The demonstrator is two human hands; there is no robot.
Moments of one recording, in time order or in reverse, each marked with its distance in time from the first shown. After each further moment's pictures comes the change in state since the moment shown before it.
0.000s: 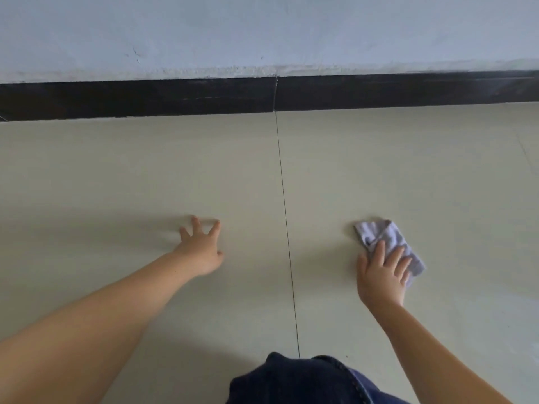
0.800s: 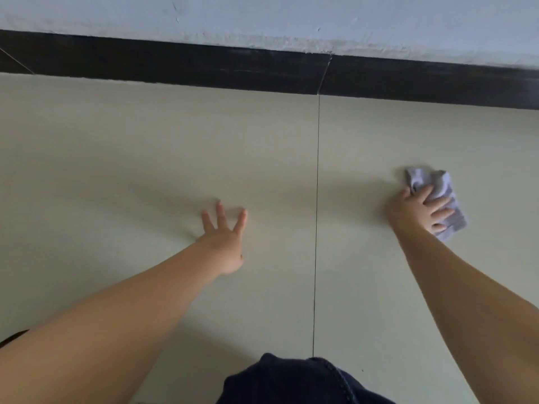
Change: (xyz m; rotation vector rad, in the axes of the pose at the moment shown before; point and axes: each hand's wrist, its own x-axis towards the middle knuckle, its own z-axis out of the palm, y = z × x) left_hand 0.001 -0.002 0.010 -0.021 -0.063 -0.011; right_hand 0.114 -0.100 -0.046 0.187 0.022 0.249
